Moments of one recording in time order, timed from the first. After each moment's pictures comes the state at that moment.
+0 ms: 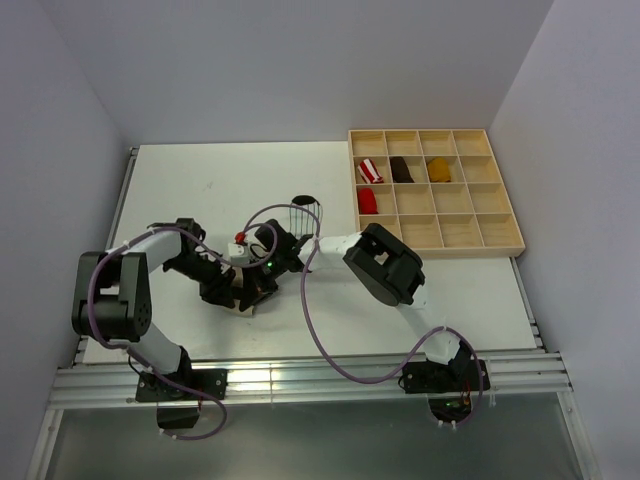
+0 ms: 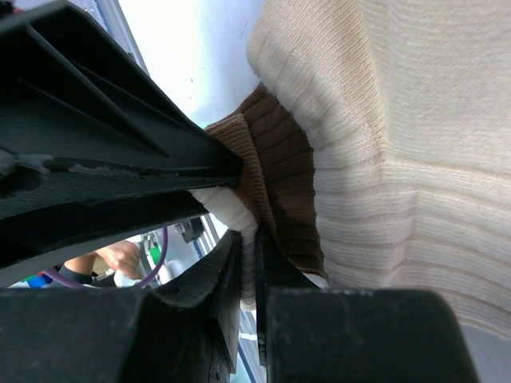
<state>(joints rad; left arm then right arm) -0.05 1.60 0.86 -0.96 0.76 1.18 0.92 2.28 1.48 -0.06 -0.84 0.68</state>
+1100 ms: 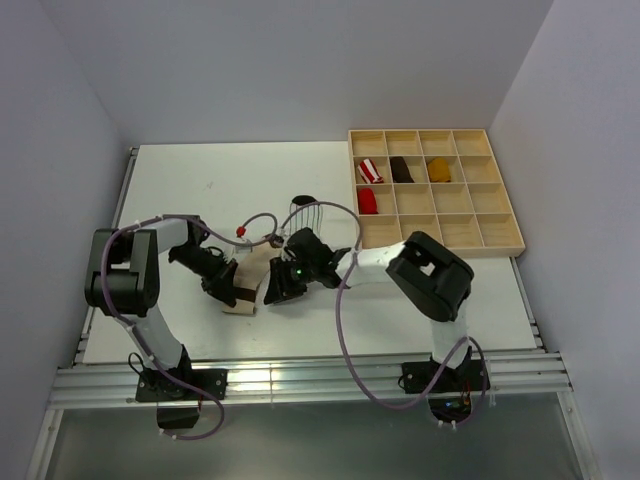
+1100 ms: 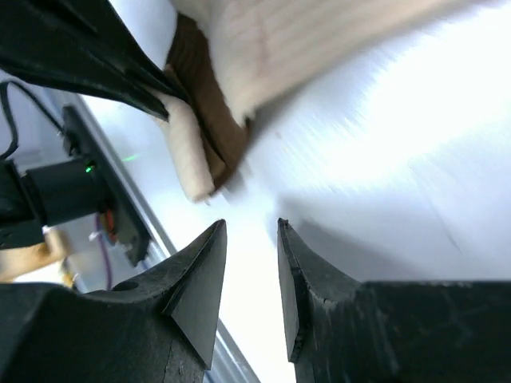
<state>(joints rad) -0.05 1.79 0.96 -1.00 0.73 0.95 0.90 1.96 1.05 0.14 -0.50 0.73</state>
